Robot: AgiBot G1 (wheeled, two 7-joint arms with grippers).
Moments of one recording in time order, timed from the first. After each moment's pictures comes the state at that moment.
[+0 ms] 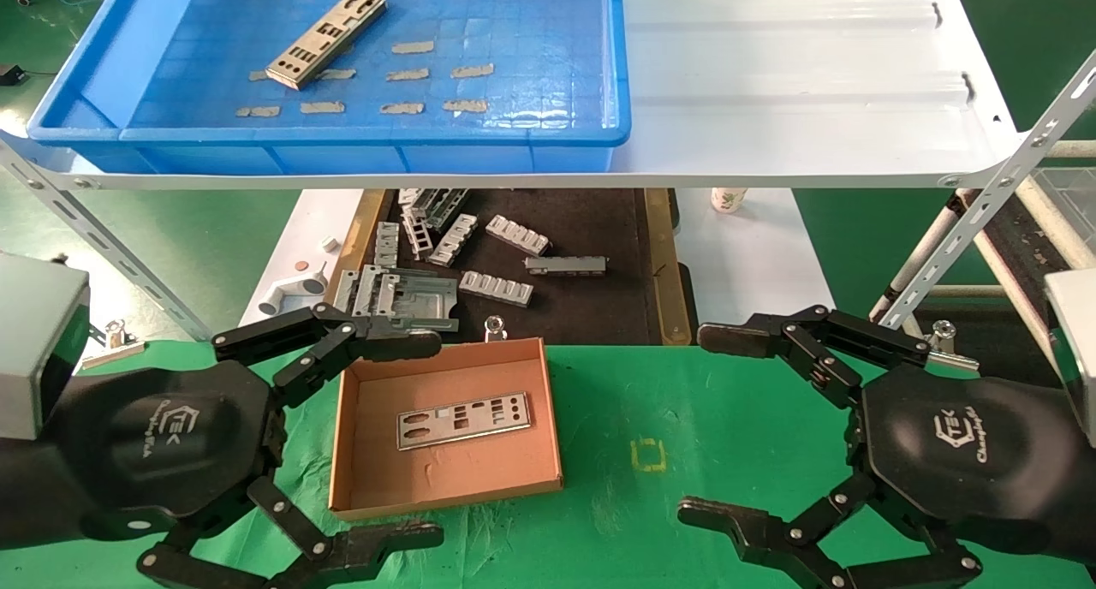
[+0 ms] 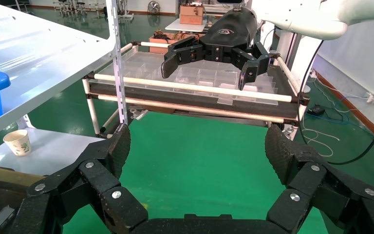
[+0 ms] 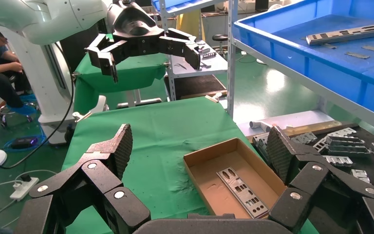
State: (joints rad) left arm -1.07 0.61 0.28 -1.28 0.73 1.50 -0.19; right arm 1.11 -0.55 -0.44 1.24 -0.62 -1.43 0.10
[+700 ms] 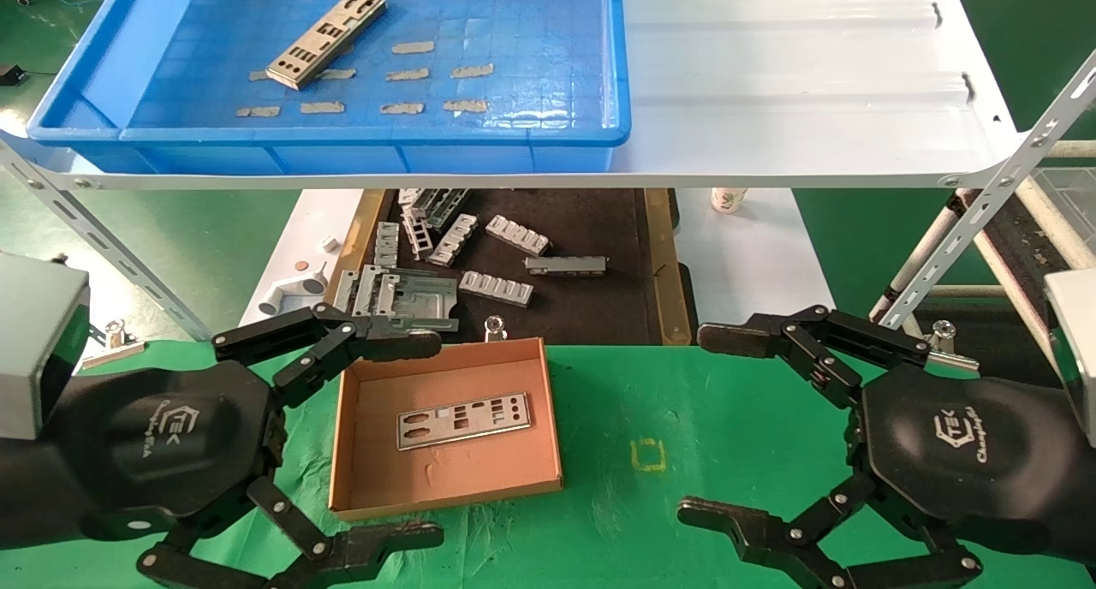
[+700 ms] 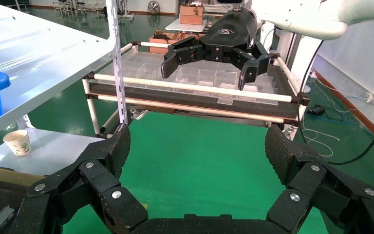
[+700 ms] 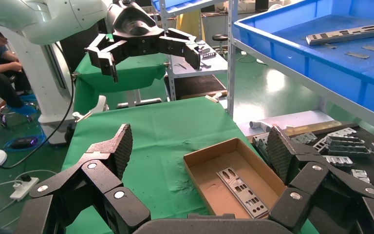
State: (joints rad) left arm -1.07 0.61 0.28 -1.28 0.73 1.50 -0.19; right arm 1.11 -0.55 -0.44 1.24 -0.62 -1.43 0.10
